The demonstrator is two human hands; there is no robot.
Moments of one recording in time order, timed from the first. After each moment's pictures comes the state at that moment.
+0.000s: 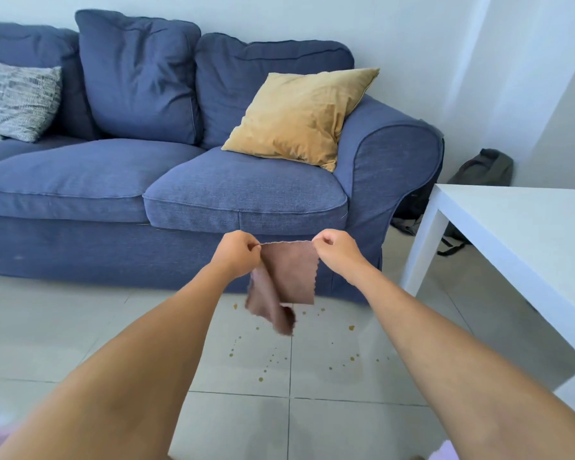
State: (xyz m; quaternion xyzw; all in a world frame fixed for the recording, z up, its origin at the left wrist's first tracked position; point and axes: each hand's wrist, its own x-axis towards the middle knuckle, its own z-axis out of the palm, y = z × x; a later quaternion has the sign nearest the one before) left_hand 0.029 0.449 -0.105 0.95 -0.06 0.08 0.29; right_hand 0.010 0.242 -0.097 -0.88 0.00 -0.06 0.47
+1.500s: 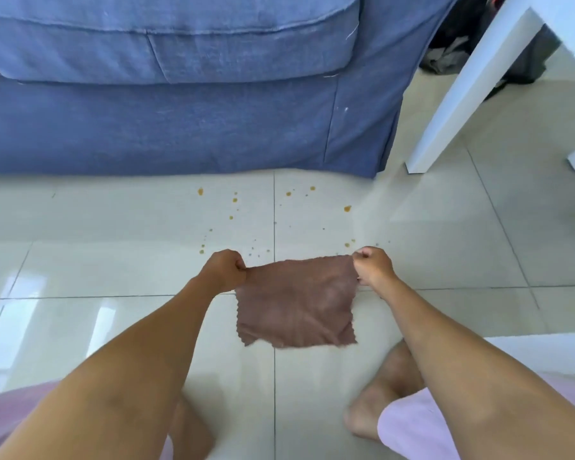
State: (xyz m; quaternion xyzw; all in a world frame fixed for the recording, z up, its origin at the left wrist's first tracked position) left_hand 0.029 0.427 -0.382 0.93 0.04 -0.27 0.23; right_hand -0.004 0.147 -0.395 -0.79 0.36 0.15 0.47
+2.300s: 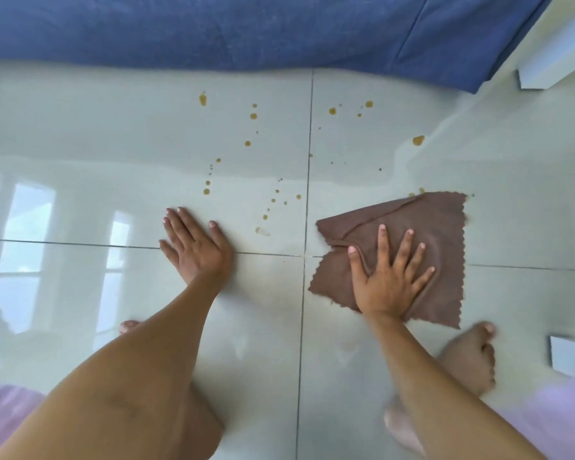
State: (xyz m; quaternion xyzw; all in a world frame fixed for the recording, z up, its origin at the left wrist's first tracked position) left_hand 0.008 0.477 -0.531 0.94 0.29 -0.10 0.17; right_hand -0.057 0.217 -0.531 -0.95 0.28 0.10 0.11
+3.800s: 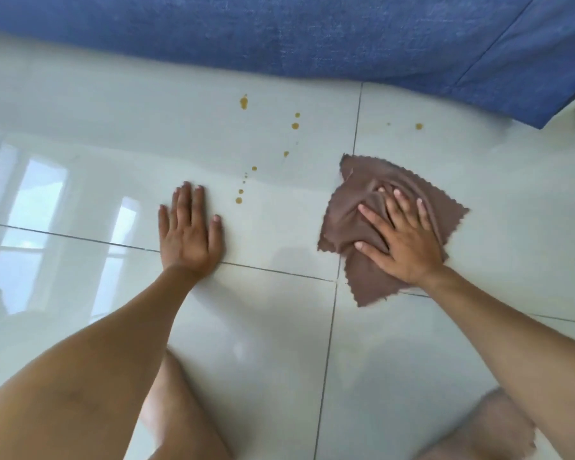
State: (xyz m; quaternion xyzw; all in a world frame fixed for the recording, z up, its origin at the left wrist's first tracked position) left_hand 0.040 0.556 -0.527 0.98 0.12 -0.07 0.11; right_hand 0.062 0.200 -0.528 -0.98 -0.16 0.14 -0.01
